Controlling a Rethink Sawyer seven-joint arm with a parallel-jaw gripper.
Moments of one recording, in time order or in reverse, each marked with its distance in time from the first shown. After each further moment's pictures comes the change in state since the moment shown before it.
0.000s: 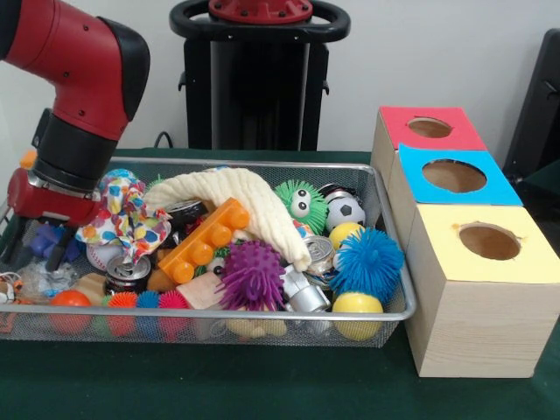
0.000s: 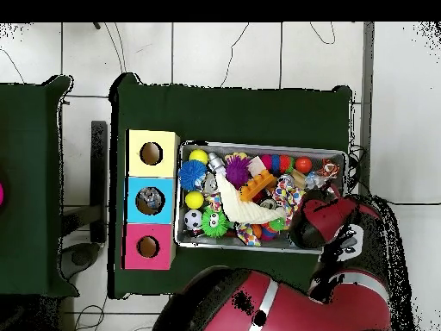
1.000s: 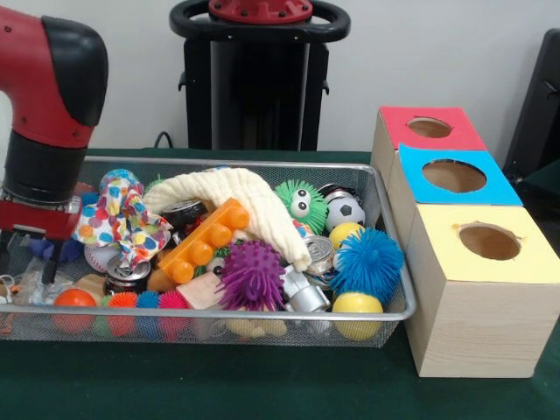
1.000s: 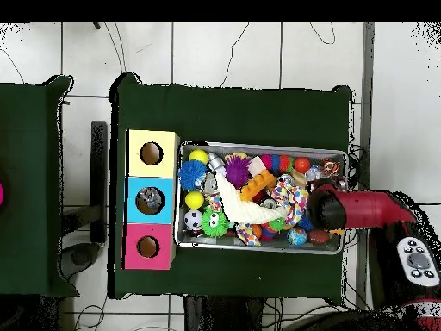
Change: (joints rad) arm -0.357 -0.136 0.465 0.058 0.103 0.359 -0.056
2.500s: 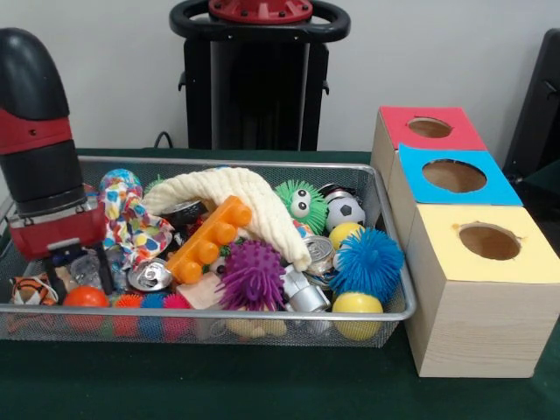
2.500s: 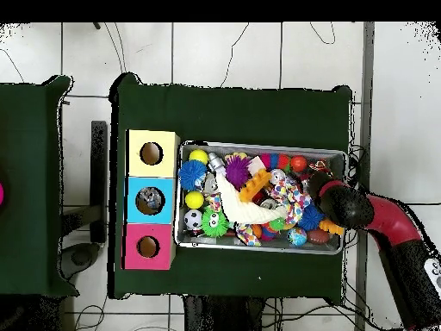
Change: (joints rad) arm -0.482 0.159 0.606 0.134 0.074 0.164 -0.473
